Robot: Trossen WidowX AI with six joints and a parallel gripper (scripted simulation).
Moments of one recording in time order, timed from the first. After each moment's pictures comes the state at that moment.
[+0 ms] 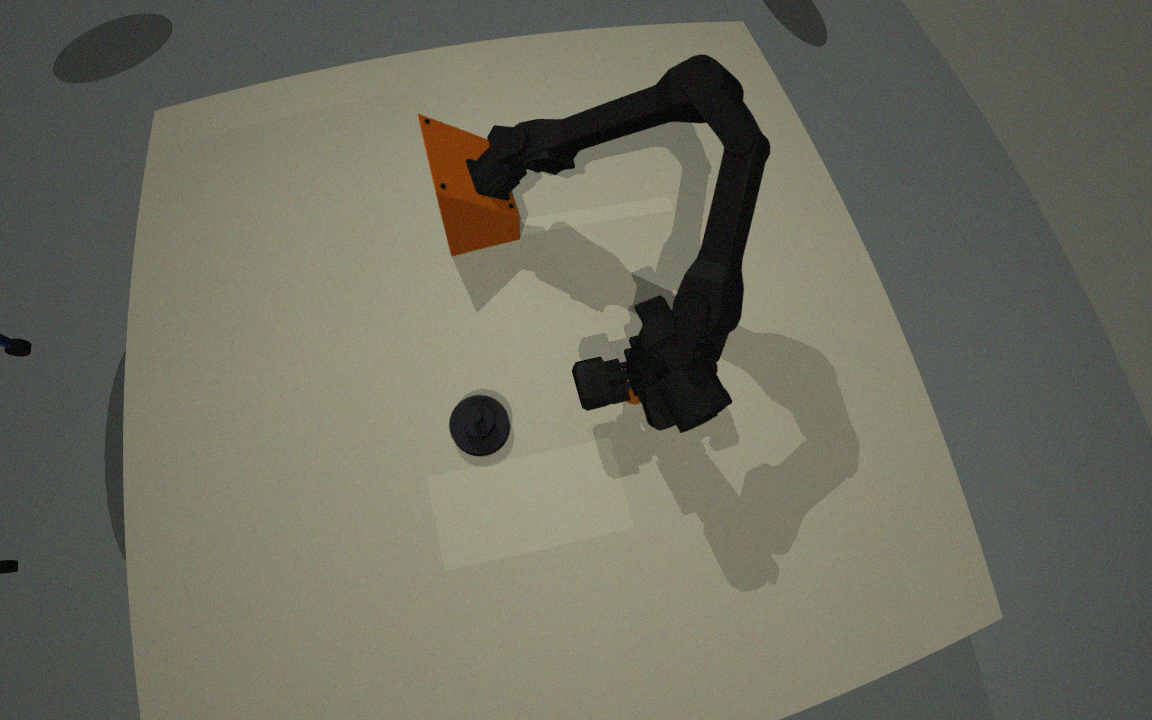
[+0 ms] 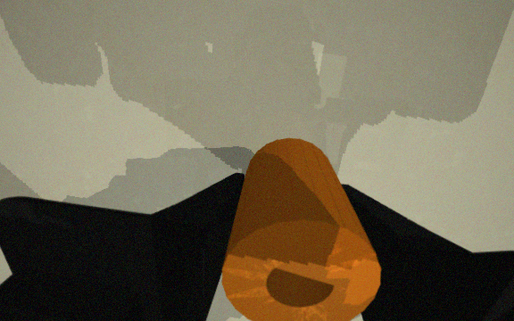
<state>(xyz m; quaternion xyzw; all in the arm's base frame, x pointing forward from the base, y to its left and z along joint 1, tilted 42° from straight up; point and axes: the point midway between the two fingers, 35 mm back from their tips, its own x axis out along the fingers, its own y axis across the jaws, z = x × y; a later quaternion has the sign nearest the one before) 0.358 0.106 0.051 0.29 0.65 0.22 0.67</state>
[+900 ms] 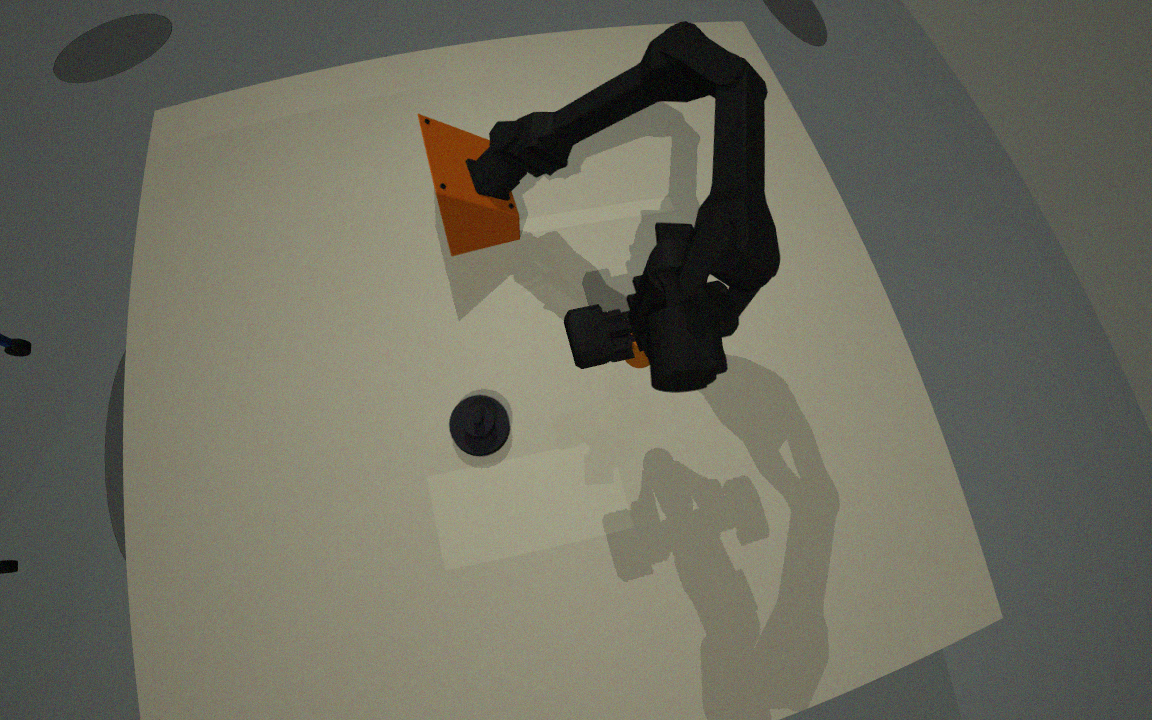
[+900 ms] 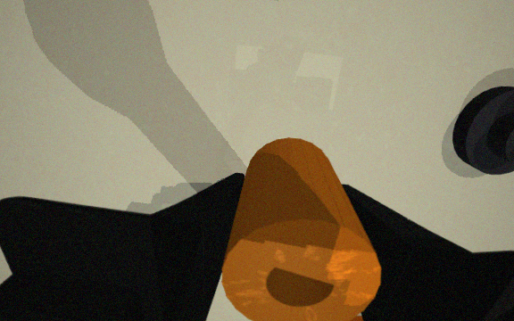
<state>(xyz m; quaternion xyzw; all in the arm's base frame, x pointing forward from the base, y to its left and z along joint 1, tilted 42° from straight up) 0.336 0.004 0.141 0.29 0.65 0.21 0.67</state>
